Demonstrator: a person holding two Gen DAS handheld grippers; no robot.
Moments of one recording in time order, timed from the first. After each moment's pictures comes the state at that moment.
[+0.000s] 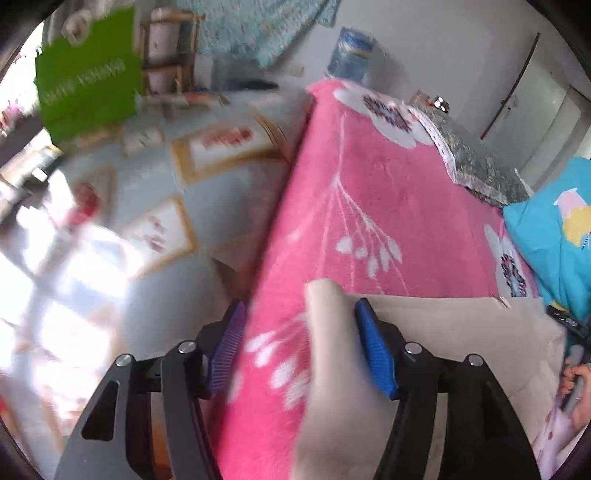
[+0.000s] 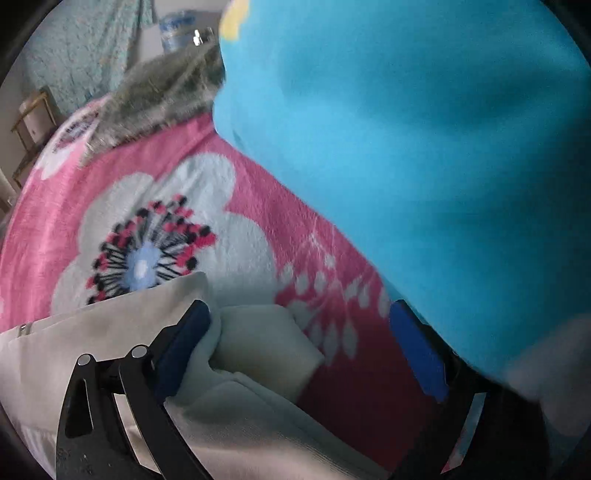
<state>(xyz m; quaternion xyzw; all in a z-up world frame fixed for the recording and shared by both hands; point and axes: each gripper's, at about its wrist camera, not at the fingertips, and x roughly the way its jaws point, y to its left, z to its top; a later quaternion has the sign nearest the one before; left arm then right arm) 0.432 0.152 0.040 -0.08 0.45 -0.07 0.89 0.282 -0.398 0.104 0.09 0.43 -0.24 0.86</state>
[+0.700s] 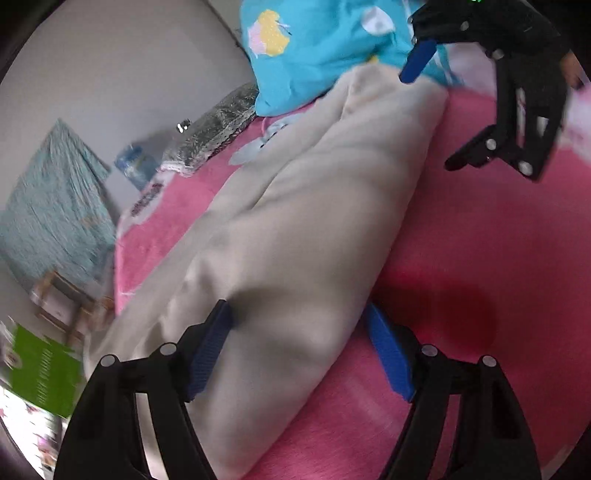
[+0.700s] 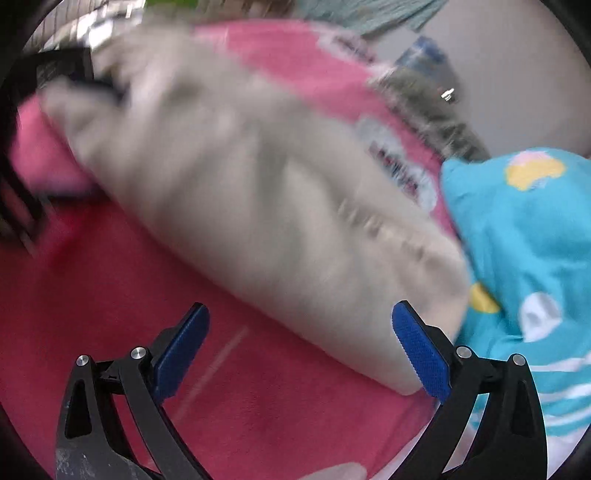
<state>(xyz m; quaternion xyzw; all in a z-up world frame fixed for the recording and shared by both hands) 0.241 -0.026 -0.001 0.40 0.25 -0.31 0.83 0.182 -0.224 0.061 -0.29 0.49 -0.01 0.82</state>
